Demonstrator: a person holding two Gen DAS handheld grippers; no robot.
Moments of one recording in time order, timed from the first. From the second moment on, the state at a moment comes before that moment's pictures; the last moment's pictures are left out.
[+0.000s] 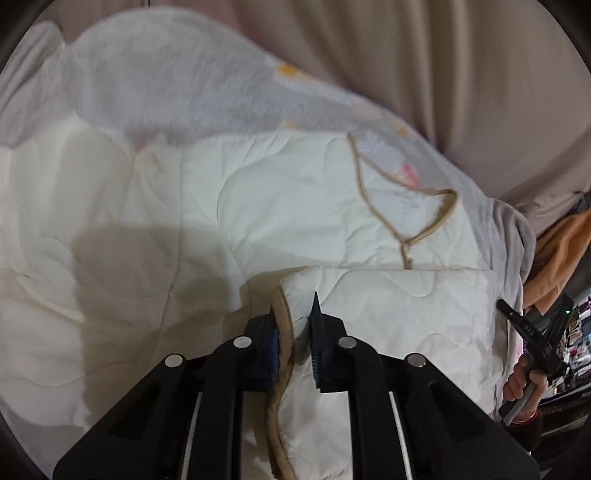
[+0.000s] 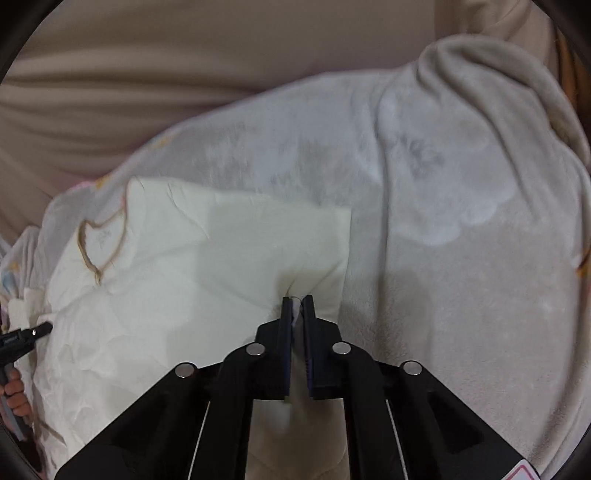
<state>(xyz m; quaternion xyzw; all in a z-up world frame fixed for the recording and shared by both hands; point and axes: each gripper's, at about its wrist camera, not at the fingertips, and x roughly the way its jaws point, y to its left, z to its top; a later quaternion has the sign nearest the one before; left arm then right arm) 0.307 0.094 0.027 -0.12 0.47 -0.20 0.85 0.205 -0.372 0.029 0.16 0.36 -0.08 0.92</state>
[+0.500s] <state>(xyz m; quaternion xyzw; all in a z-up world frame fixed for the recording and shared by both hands) 0.249 0.062 0.088 -0.03 0.37 -0.19 0.91 0.155 -0.291 0.044 0.07 0.37 0.02 0.93</state>
